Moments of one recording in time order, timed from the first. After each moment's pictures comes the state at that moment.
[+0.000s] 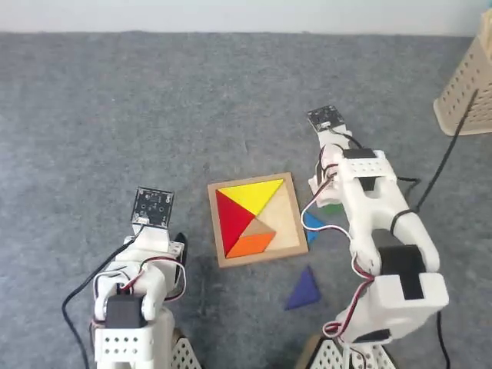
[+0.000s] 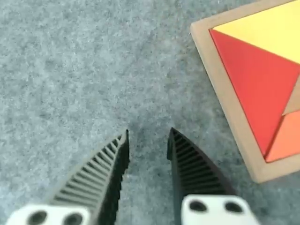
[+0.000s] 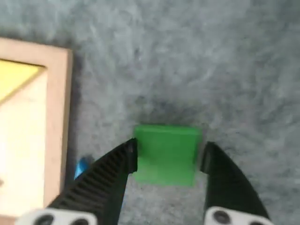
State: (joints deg) left arm -6.5 -103.3 96.7 72.0 -4.0; right arm -8.4 8.4 27.7 51.6 15.2
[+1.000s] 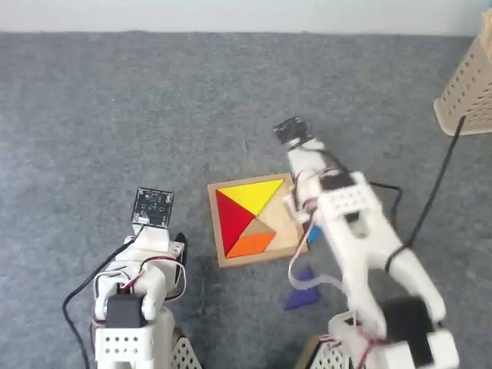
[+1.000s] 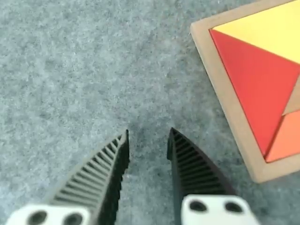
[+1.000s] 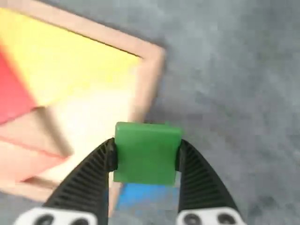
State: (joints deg) left arm -6.5 -103.3 96.7 72.0 -4.0; right arm -22.0 -14.8 45.1 46.5 14.8
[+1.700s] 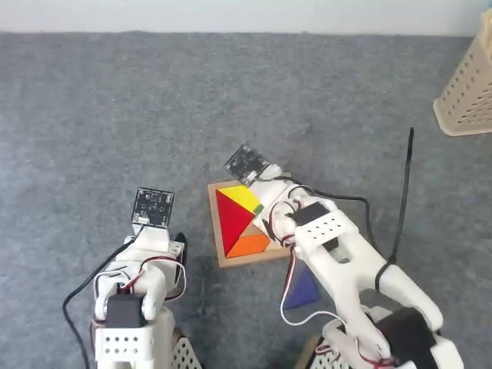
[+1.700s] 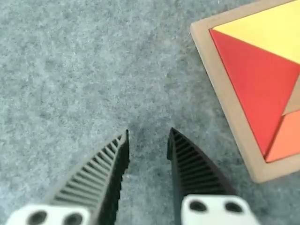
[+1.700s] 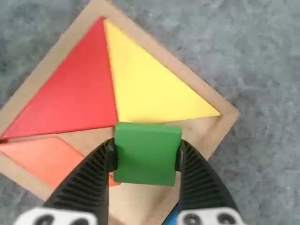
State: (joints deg) left arm -6.5 -103.3 96.7 72.0 -4.0; right arm -32.3 -17.2 54.0 32.9 22.3
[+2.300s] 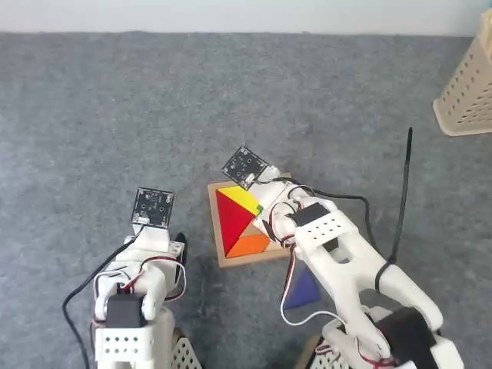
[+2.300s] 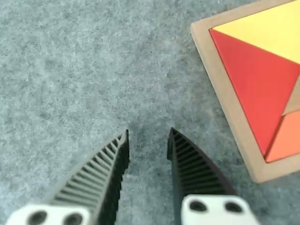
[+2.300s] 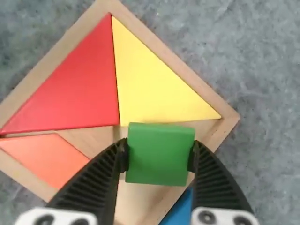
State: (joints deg) left arm -6.5 -103.3 96.7 72.0 -4.0; right arm -32.3 -17.2 54.3 32.8 24.7
